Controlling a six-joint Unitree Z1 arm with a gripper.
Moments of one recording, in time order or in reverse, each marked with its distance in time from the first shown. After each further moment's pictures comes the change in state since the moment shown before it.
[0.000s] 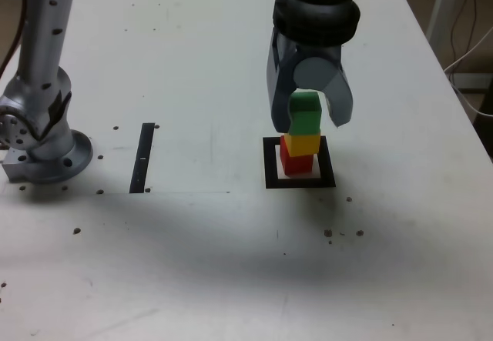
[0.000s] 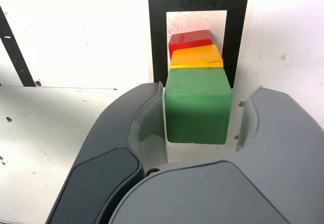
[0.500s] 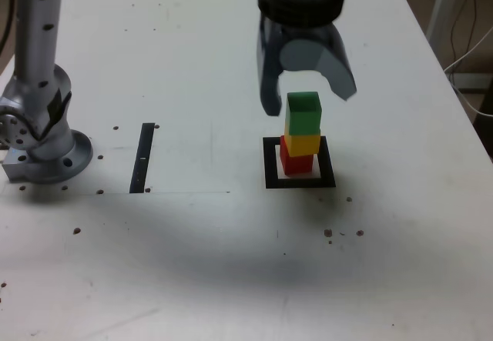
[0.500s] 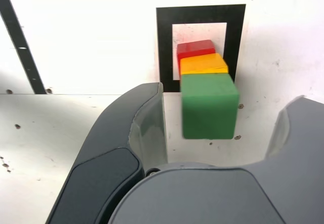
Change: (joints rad) arm 0.000 -0.089 0.044 0.003 0.046 -0.001
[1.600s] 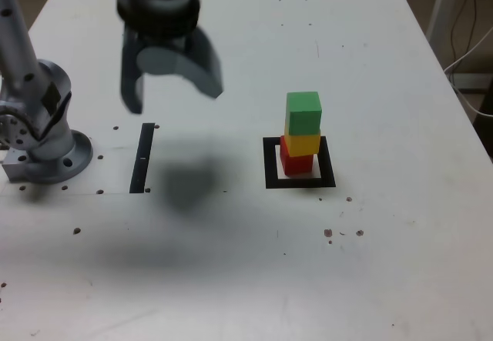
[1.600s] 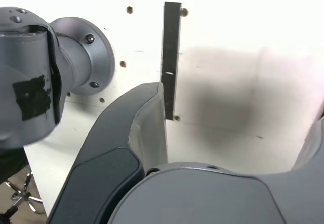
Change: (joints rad) arm 0.001 -0.338 0.614 -0.081 0.005 -0.094
